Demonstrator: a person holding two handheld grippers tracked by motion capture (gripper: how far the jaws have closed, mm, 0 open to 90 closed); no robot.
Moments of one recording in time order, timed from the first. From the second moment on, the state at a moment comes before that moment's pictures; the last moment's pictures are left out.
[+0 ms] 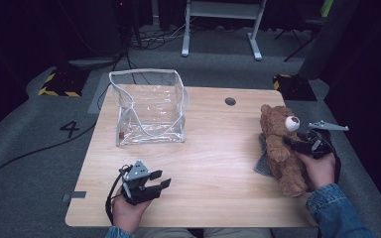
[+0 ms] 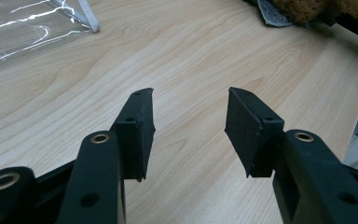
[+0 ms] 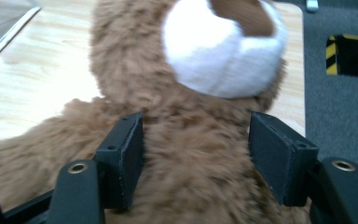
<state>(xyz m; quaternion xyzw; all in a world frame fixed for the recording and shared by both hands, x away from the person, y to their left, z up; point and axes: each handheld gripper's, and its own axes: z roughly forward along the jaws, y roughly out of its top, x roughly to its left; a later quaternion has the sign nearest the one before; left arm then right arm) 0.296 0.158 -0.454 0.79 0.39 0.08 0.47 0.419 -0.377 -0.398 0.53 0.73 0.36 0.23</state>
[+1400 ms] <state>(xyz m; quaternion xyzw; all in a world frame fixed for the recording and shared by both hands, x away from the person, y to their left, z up) 0.255 0.213 -0.441 0.75 0.45 0.13 0.46 0.424 -0.180 -0.382 0.27 0.85 0.43 0.15</state>
